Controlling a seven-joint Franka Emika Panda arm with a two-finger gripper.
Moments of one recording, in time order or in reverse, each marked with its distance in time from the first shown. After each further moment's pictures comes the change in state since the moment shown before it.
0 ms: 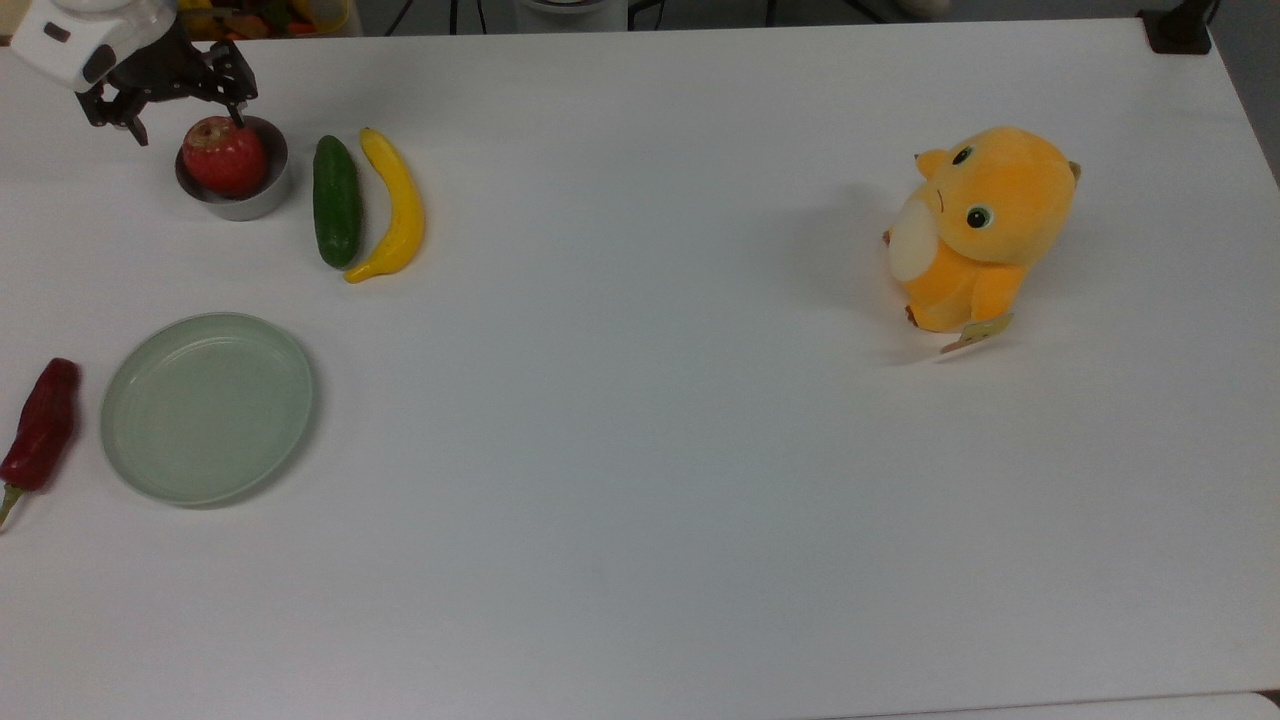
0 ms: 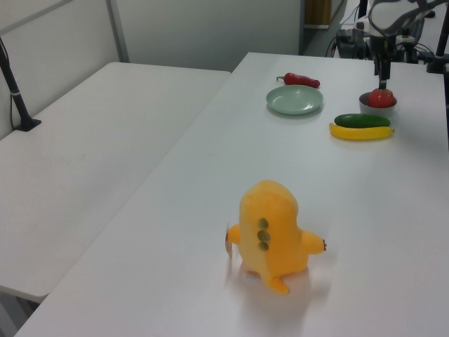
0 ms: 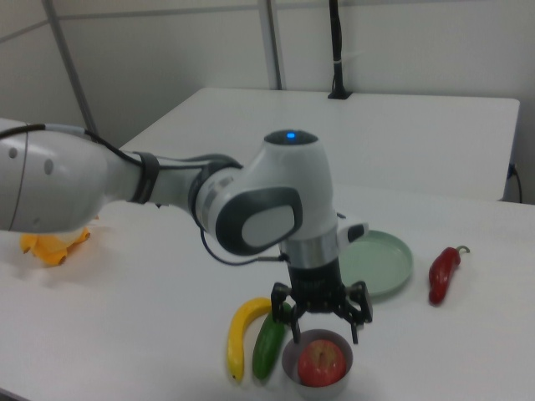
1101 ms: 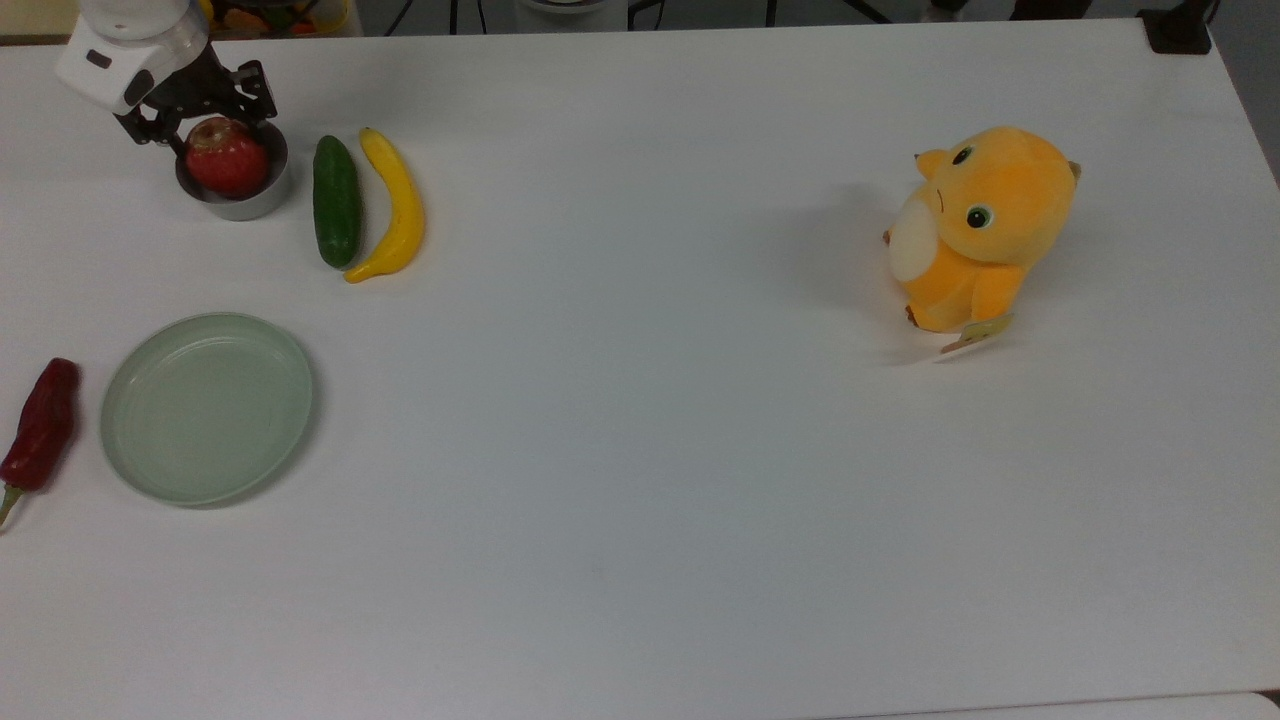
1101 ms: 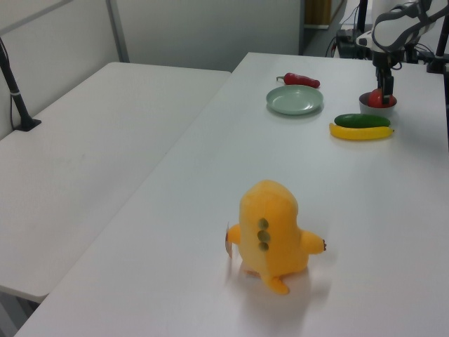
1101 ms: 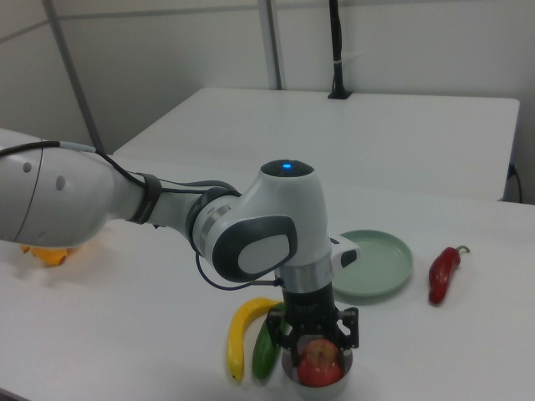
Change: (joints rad) arm -0.001 0.008 0.004 -0.089 -0.002 0.077 -0.013
